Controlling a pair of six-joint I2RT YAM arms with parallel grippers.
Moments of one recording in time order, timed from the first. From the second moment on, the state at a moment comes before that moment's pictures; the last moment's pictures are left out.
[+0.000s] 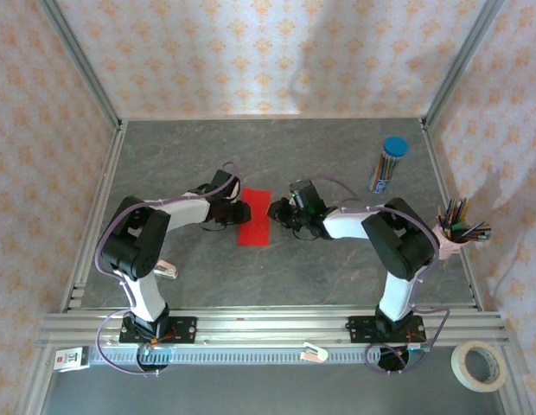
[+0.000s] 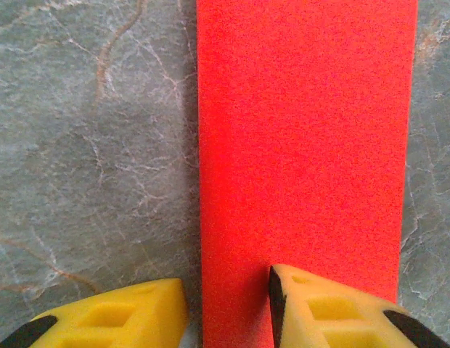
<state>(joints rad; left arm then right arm) -0.40 1.81 0.97 -0.26 0.18 -0.54 0.63 1.82 0.87 0.26 -0.31 1.03</state>
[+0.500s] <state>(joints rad) -0.40 1.81 0.97 -0.26 0.18 -0.54 0.67 1.94 0.98 0.21 -0.36 1.03</state>
